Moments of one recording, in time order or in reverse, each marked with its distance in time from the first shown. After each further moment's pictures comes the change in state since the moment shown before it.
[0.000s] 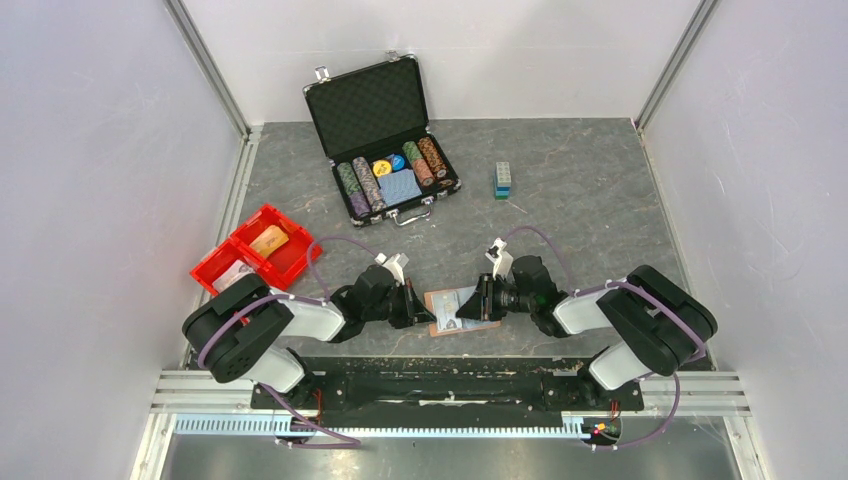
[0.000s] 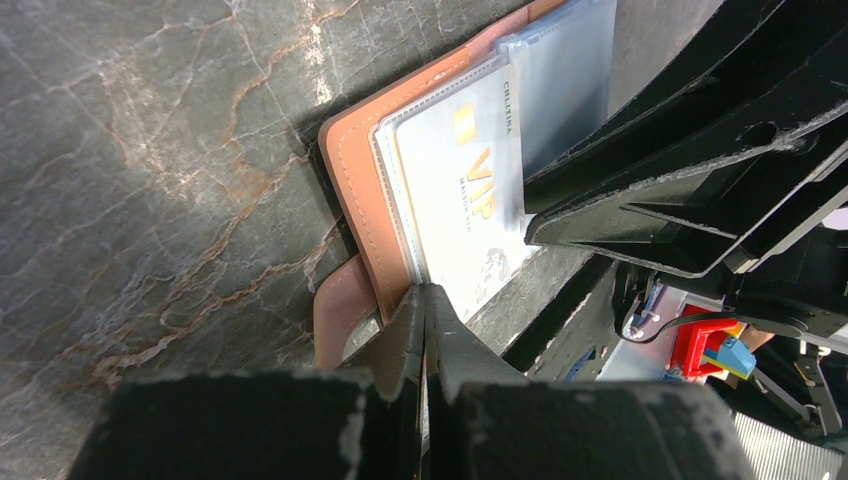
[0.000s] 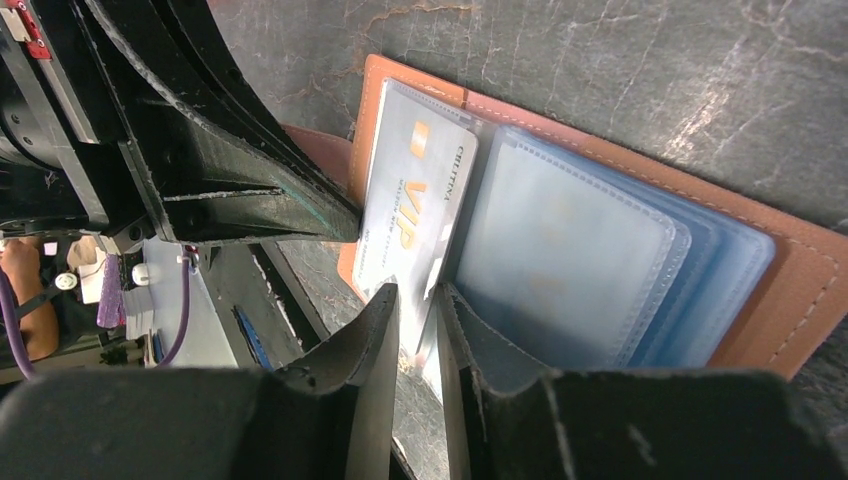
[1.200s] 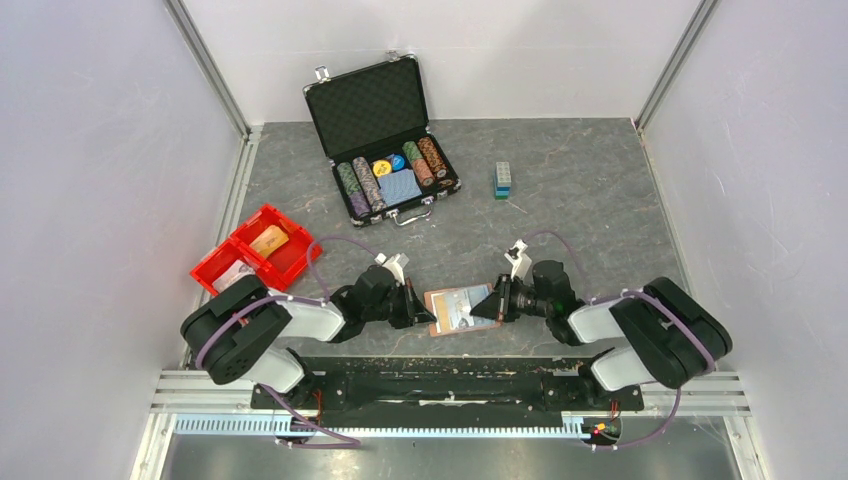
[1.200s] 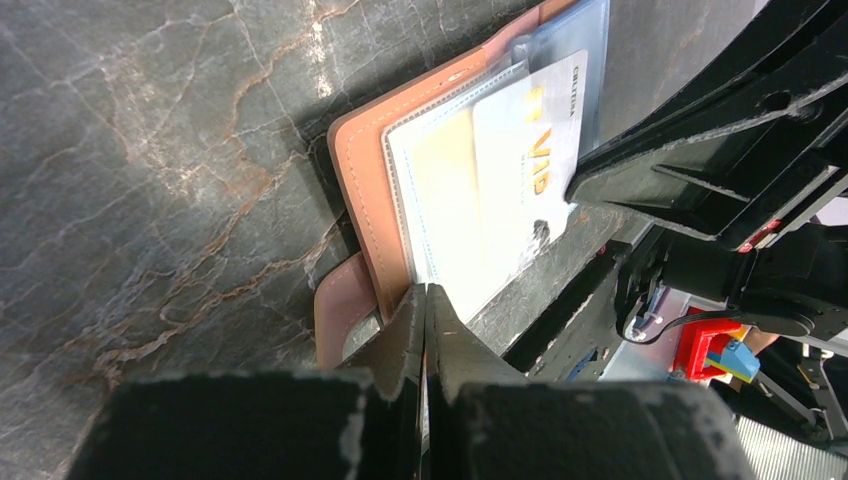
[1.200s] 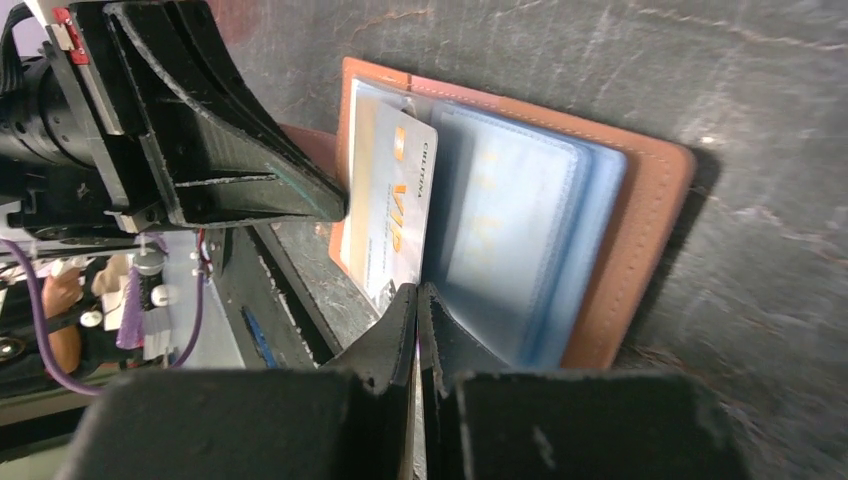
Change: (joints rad) left arm -0.003 -0.008 0.002 -0.014 -0.009 0.000; right arm -0.106 -0.057 -0.111 0.106 -0.065 0.020
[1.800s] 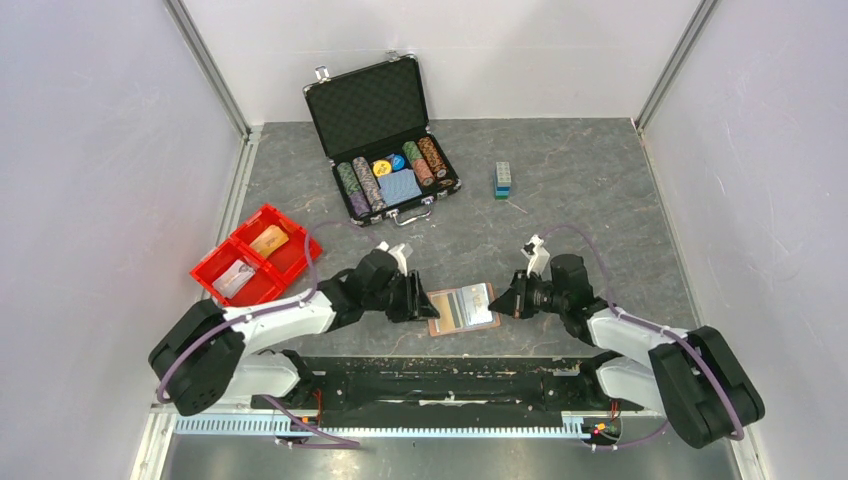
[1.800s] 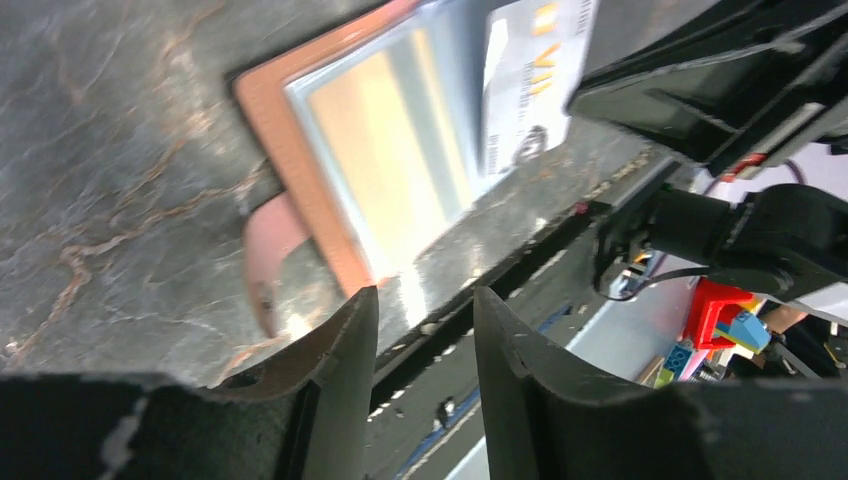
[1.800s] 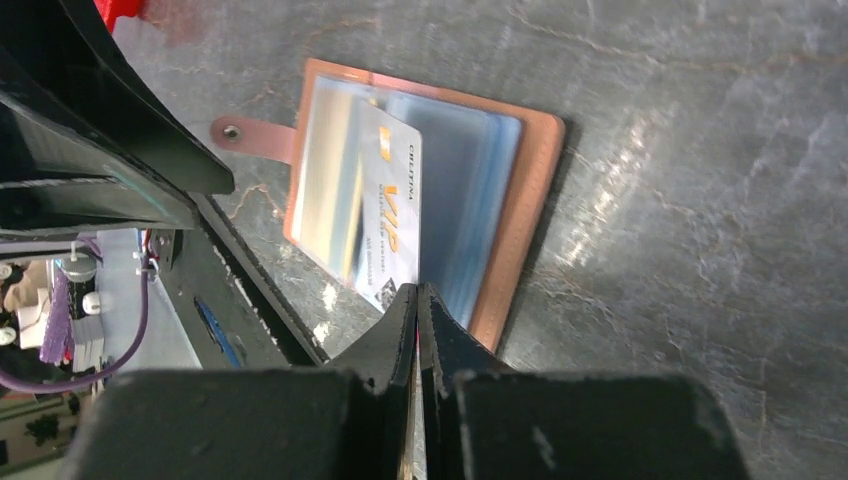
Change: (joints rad) left arm -0.011 -0.201 0.150 -0.459 0.009 0.046; right arm -0.144 -0.299 0.021 -0.431 -0.006 -0.206
